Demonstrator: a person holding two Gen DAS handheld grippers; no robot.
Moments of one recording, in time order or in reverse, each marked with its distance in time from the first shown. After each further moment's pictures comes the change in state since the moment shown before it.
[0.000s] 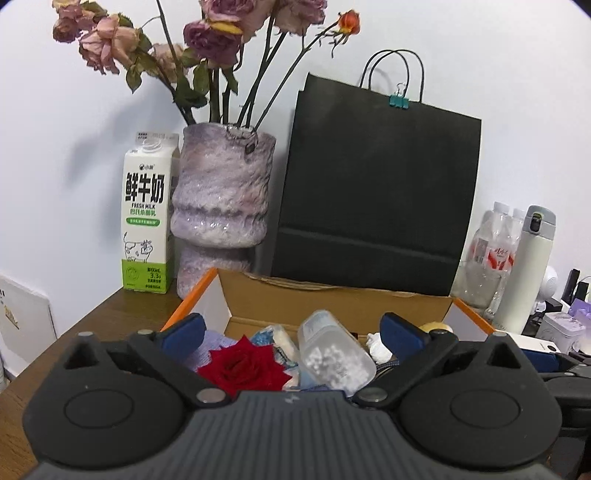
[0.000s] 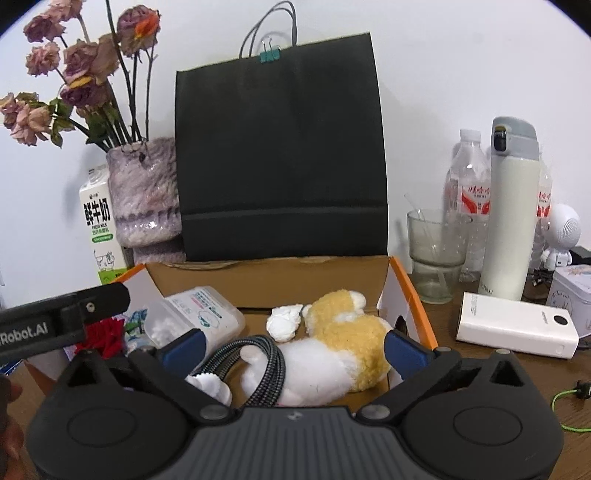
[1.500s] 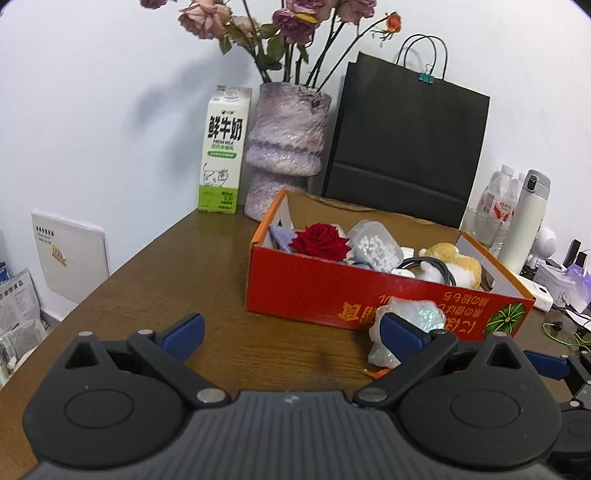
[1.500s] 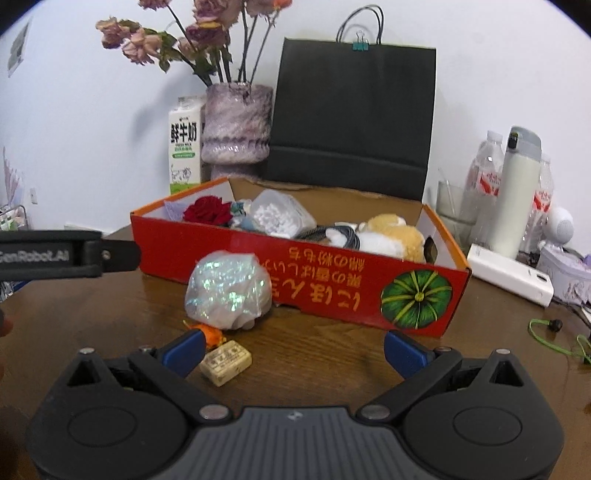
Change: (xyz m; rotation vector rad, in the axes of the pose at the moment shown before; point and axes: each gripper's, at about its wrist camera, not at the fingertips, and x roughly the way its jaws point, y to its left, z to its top) left arm -0.115 0.043 -0.043 -0.062 0.172 0.085; right arm -0.106 0.063 -0.077 -0.168 0.140 0.041
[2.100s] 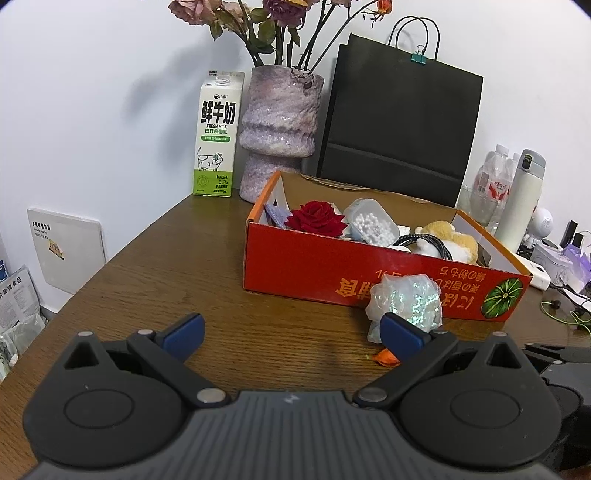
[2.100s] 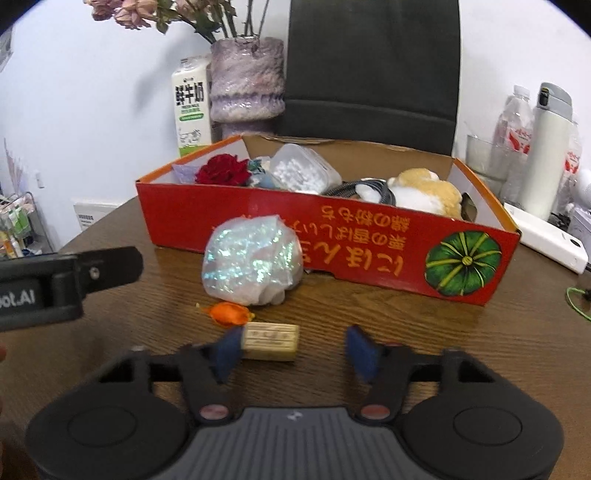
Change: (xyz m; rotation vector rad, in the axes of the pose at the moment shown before) left arm 0.000 -0.002 -0.007 0.033 0.046 -0.013; right arm 0.027 0.010 0.004 0.020 0.125 0.071
